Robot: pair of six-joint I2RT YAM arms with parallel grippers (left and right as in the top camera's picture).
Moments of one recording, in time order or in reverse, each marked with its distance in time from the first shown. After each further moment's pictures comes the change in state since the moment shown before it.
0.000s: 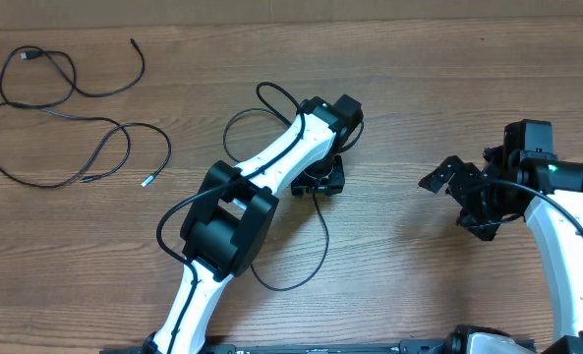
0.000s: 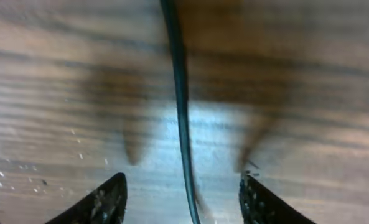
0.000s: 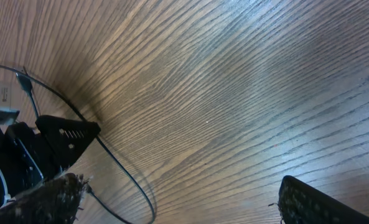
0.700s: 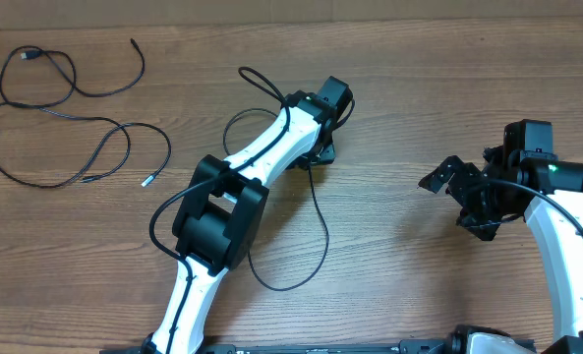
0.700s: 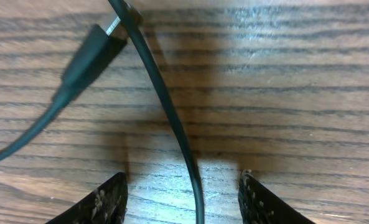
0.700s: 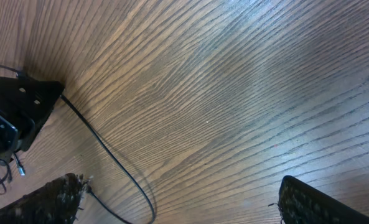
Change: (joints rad) left arm 0.061 0.001 -0.023 0.246 -0.159 -0.002; right arm 0.000 0.000 0.000 0.000 0.000 0.000
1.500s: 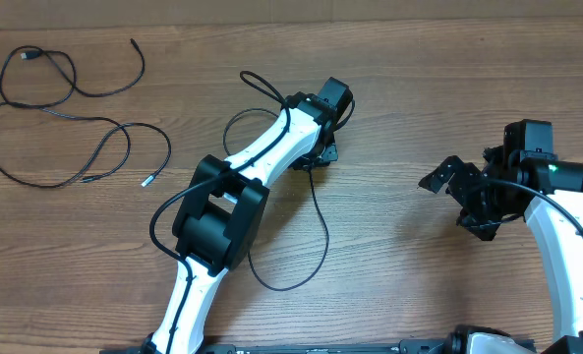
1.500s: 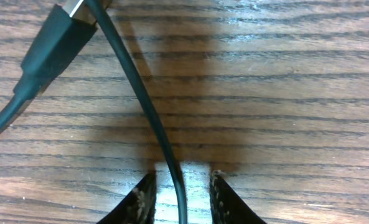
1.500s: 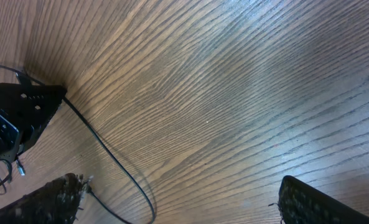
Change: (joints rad) left arm -0.001 0.000 -0.008 0.016 0.053 -0.003; right arm 0.000 0.000 0.000 0.000 0.000 0.000
